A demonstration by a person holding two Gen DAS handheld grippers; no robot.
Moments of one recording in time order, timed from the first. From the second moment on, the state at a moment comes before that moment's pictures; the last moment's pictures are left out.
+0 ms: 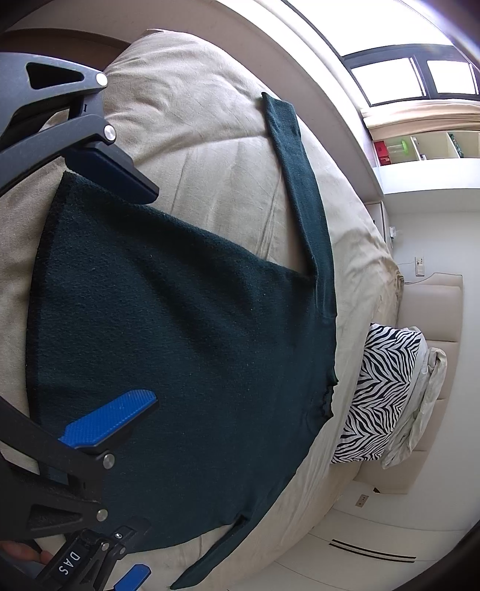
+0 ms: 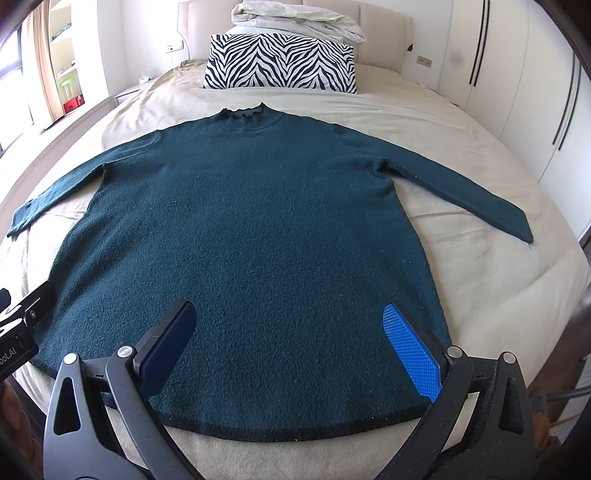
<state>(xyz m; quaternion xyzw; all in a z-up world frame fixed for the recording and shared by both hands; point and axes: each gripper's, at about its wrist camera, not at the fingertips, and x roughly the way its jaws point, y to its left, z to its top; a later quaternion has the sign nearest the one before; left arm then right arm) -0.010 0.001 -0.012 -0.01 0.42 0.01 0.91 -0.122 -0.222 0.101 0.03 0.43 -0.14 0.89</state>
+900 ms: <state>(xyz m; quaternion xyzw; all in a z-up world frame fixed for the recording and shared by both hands) -0.010 0.003 -0.012 -0.02 0.42 0.01 0.91 -0.122 -0.220 0.098 0.03 0.44 -0.14 0.89</state>
